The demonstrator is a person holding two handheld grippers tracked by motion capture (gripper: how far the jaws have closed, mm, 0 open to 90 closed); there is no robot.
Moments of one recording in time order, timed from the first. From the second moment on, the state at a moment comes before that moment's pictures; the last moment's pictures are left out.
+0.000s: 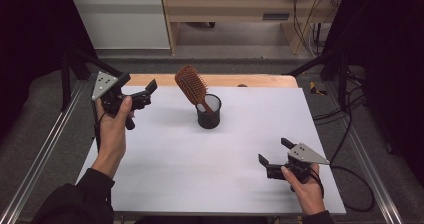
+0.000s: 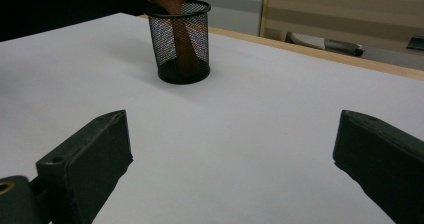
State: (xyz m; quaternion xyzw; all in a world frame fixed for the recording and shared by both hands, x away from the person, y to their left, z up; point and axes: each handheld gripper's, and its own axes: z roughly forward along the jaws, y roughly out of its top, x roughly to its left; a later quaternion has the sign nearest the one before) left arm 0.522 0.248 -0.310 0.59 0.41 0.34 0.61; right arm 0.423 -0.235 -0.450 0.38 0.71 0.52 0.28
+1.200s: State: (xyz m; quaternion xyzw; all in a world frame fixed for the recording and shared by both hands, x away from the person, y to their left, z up) left arm 0.456 0.288 -0.346 0.62 0.38 0.35 0.59; right arm 0.423 -0.236 -0.451 0.38 0.72 0.52 0.27
